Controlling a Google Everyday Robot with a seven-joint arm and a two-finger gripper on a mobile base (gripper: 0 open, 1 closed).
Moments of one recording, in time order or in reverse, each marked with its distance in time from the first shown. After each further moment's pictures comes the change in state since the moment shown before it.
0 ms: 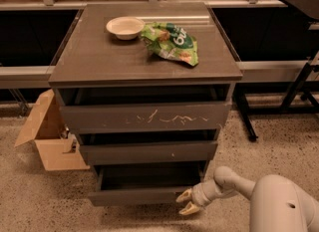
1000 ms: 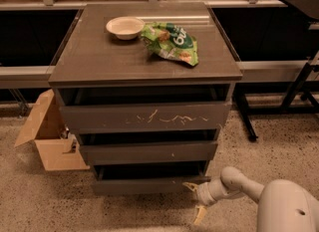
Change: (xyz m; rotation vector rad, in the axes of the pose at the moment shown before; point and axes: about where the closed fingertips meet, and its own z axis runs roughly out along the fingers) arm 0.010 -0.002 -0.021 0.054 -0.012 0.018
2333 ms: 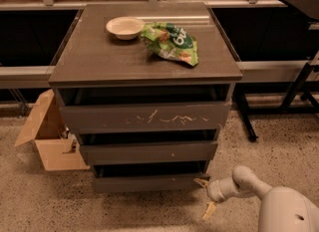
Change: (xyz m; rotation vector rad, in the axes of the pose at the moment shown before) arm 0.038 -0.017 -0.035 0.062 -0.012 0.074
